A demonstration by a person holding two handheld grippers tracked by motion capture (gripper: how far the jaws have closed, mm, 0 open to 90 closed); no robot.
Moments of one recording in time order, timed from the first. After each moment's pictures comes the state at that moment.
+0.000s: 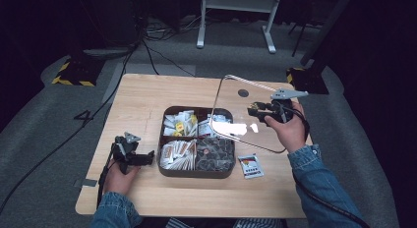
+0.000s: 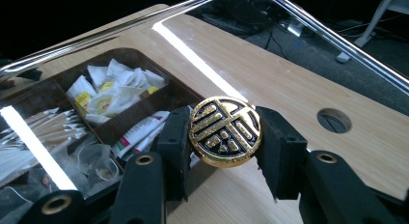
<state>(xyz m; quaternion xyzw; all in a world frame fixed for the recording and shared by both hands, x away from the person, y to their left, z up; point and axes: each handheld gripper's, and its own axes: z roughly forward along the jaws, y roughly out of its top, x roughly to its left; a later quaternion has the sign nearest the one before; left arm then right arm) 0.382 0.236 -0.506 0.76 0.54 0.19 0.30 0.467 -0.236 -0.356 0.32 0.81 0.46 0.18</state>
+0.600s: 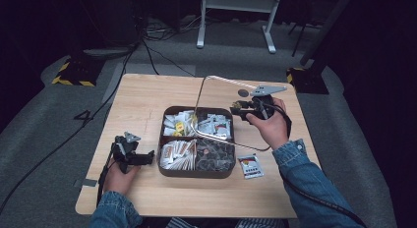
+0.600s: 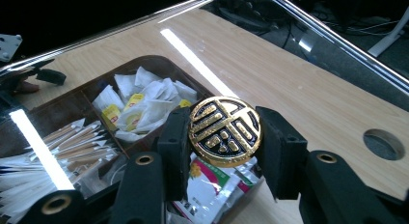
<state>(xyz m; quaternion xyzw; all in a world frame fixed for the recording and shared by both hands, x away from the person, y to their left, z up) 0.383 0.236 -0.506 0.76 0.54 0.19 0.30 0.470 -0.183 -0.351 0.31 0.82 0.45 0.15</state>
